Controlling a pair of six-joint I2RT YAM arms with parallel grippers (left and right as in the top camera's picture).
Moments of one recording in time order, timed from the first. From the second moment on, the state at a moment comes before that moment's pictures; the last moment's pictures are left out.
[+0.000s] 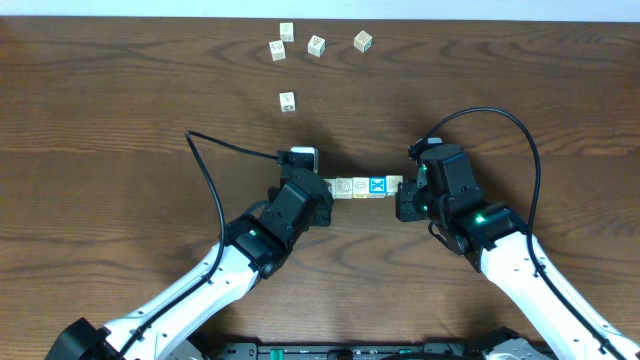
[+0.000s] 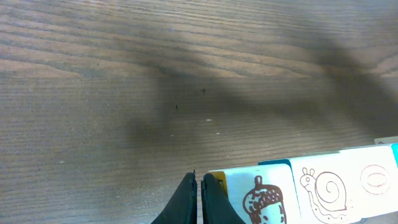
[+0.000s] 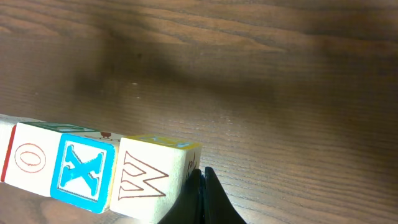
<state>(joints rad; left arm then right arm) -0.71 1.32 0.71 -0.15 -0.18 -0.59 0.43 1.26 0.79 -0.46 -0.04 0.34</state>
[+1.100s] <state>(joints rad) -0.71 1.31 0.71 -0.15 -0.19 -0.59 0.43 1.26 0.81 -0.48 -0.04 0.34</state>
